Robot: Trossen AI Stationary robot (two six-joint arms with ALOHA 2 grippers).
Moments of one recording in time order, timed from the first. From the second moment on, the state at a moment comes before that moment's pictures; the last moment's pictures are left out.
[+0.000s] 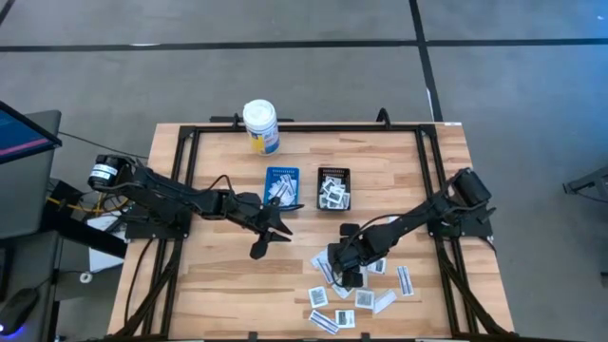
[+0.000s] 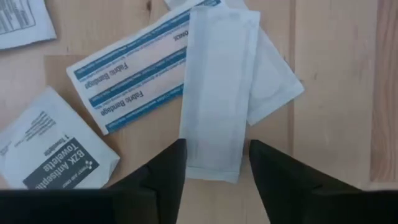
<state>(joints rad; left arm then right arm) -0.16 1.28 0.62 0.34 0.15 -0.06 0.42 1.87 1.07 -0.51 0.13 0.40</state>
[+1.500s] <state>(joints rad) -0.13 1.30 0.59 0.36 -0.11 -0.43 0.39 1.88 1.21 -0.41 0.79 0.35</state>
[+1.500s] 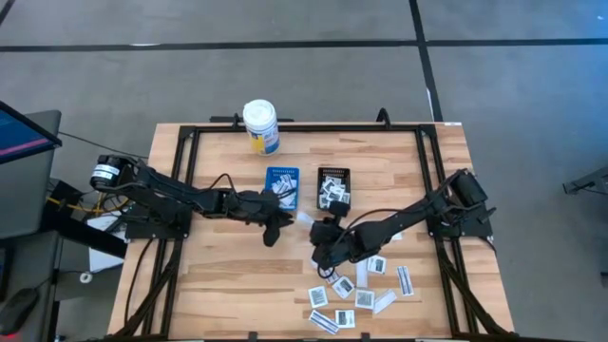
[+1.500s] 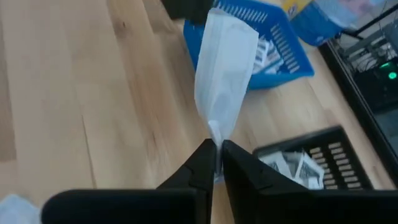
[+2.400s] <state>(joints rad) -0.12 1.35 0.59 0.50 -0.21 -0.51 0.33 1.89 1.22 -0.34 0.79 0.25</state>
